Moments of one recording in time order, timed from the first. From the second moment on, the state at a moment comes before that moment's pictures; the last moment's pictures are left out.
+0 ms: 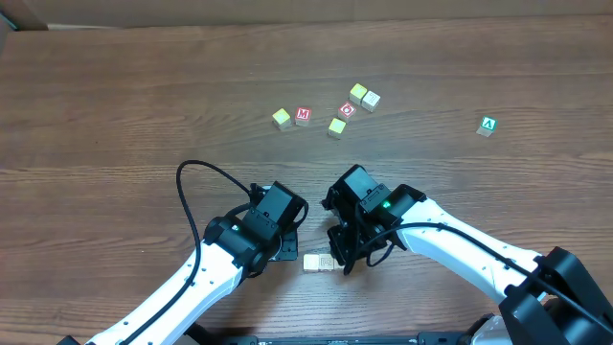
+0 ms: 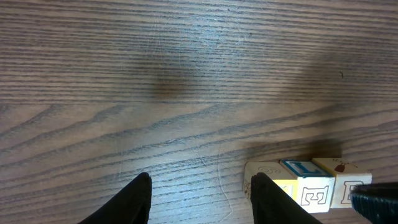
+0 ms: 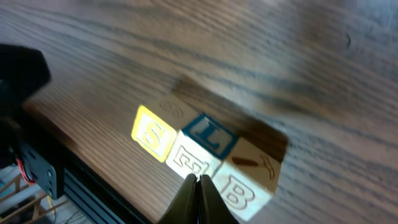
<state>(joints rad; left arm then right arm) -0.64 1.25 0.76 -0.79 -0.07 -0.68 0.72 1.60 0.92 -0.69 -0.44 0.34</state>
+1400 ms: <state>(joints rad) -0.64 1.25 0.76 -0.79 -0.07 -0.68 0.72 1.60 0.83 -0.55 -0.44 0.35</state>
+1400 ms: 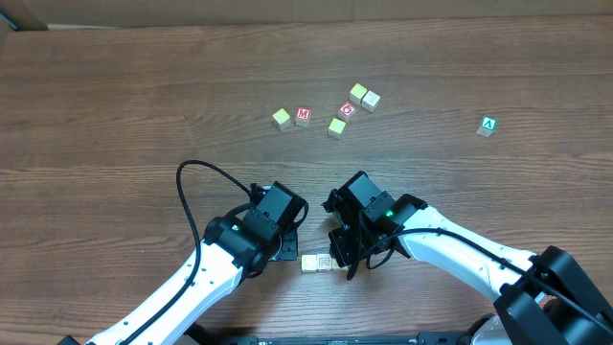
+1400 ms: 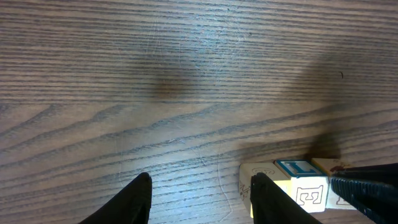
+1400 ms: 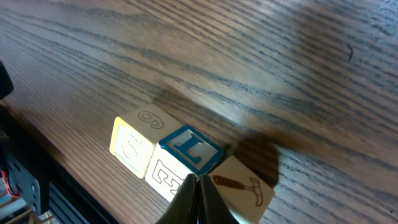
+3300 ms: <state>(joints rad) -0.64 1.26 0.76 -0.82 -0.07 -0.68 0.72 1.60 0.90 -0.86 -0.12 0.61</state>
